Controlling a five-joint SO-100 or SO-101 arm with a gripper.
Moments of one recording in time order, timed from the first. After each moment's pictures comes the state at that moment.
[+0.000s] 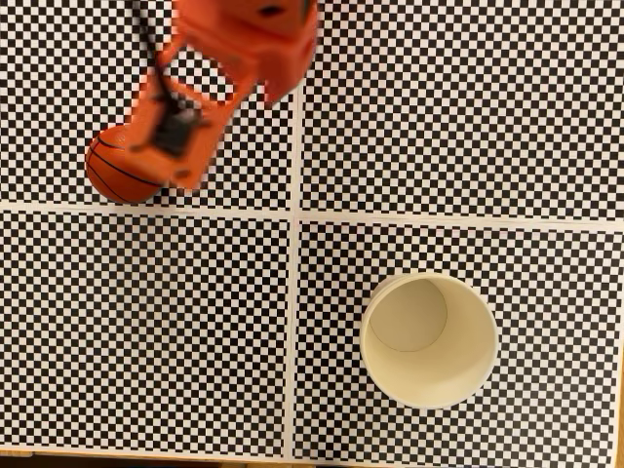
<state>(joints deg) 17.1 124.5 125.0 75.5 -78.8</state>
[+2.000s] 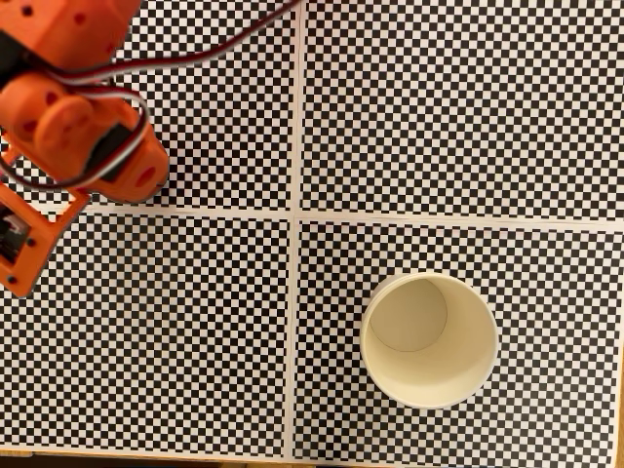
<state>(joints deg) 29.4 77.6 73.7 87.3 -85.1</state>
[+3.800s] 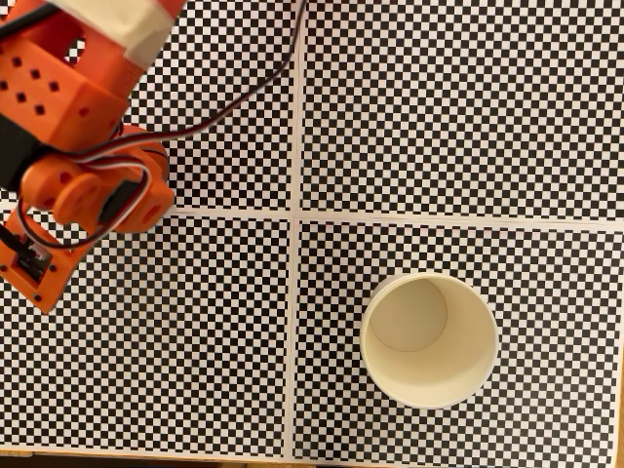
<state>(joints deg) 29.5 66.3 68.5 85.3 -83.0</state>
